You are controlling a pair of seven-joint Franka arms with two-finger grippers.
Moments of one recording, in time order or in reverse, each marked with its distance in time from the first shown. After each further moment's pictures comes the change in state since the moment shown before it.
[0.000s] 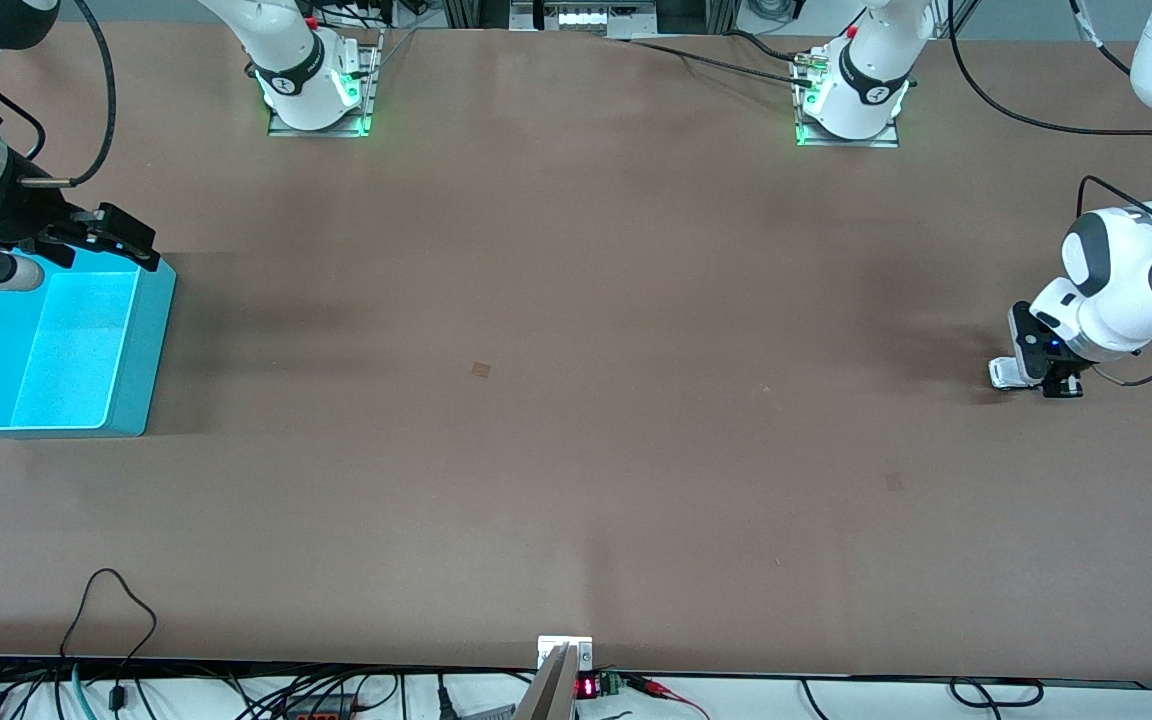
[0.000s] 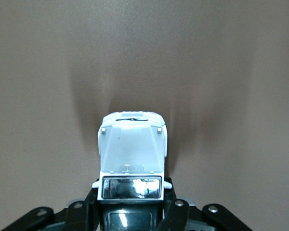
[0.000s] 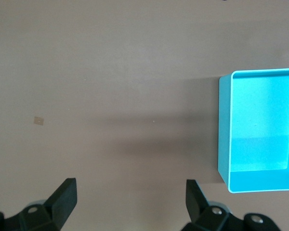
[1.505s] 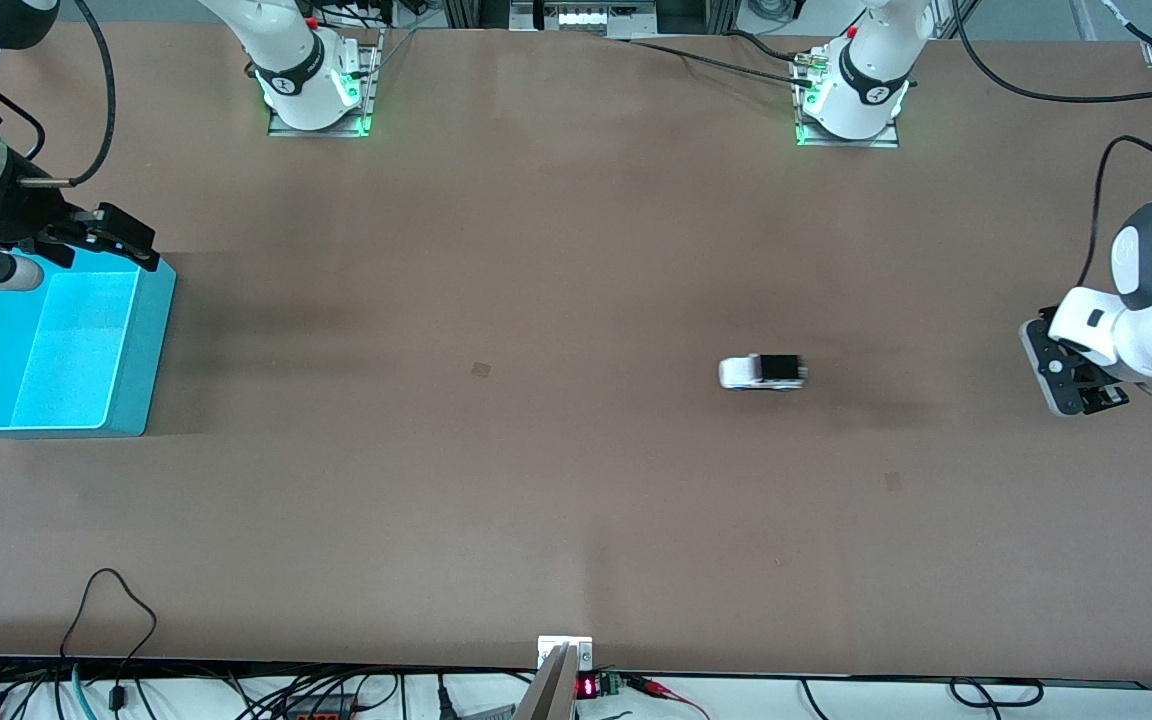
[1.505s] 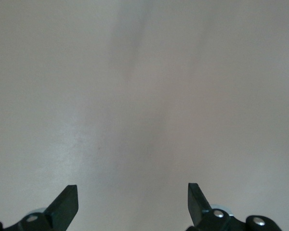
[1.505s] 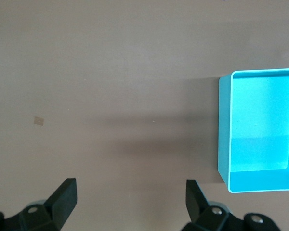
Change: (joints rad) left arm -0.011 -0.112 -0.269 0.344 0.000 -0.715 -0.475; right arm 0.000 0.000 0.000 0.000 0.000 0.000 0.000
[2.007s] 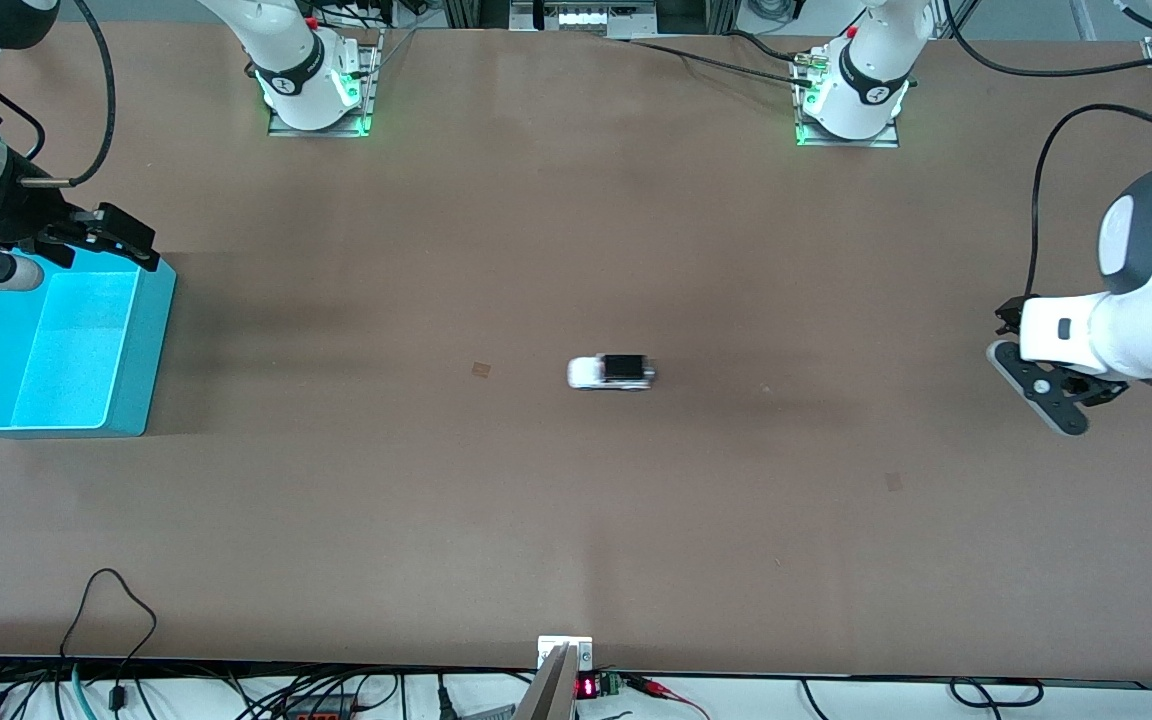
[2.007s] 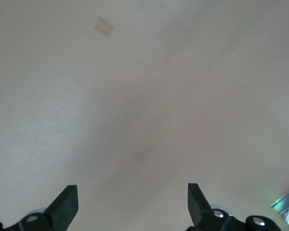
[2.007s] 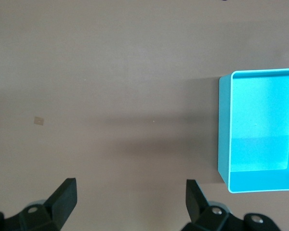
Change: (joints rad) left arm -0.021 -0.001 -0.140 0.209 -0.001 -0.252 -0.431; right arm 0.000 0.000 0.000 0.000 0.000 0.000 0.000
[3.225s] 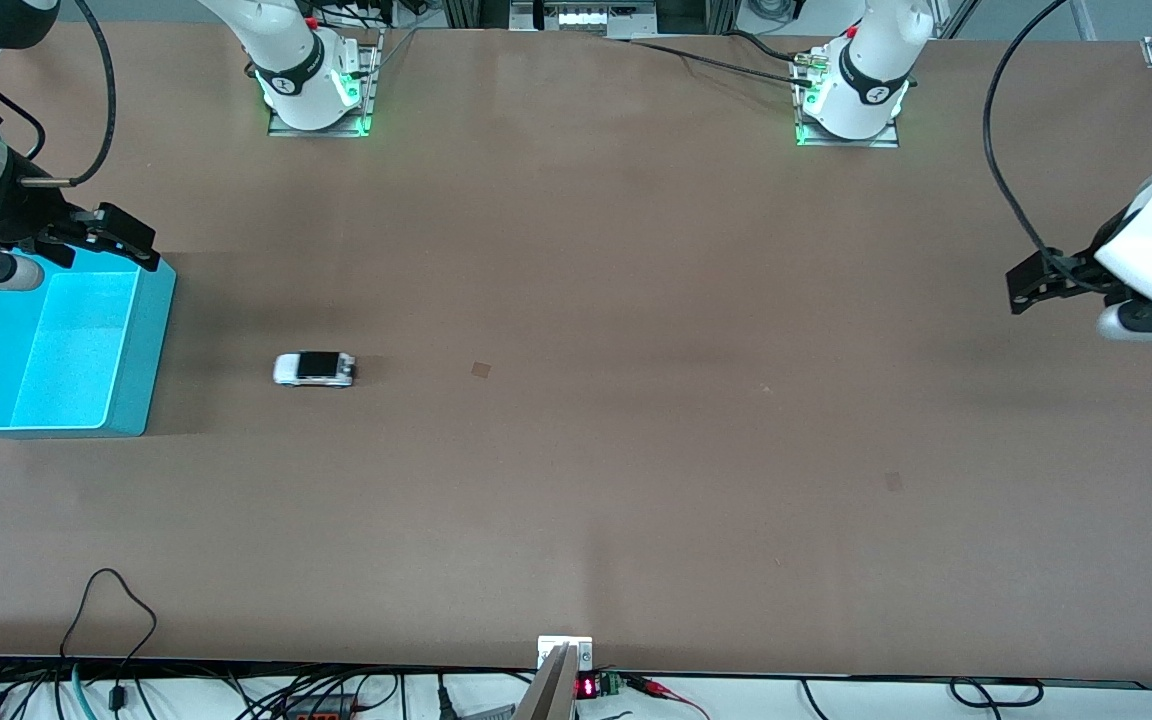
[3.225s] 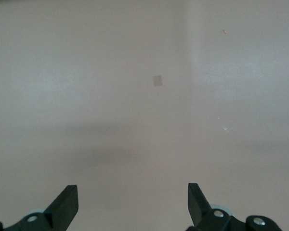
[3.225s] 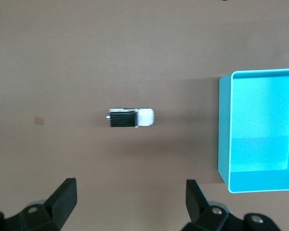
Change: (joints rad) left arm -0.460 -0.264 0.470 0.030 -0.240 -0.027 -0.767; right arm 0.000 0.000 0.000 0.000 0.000 0.000 0.000
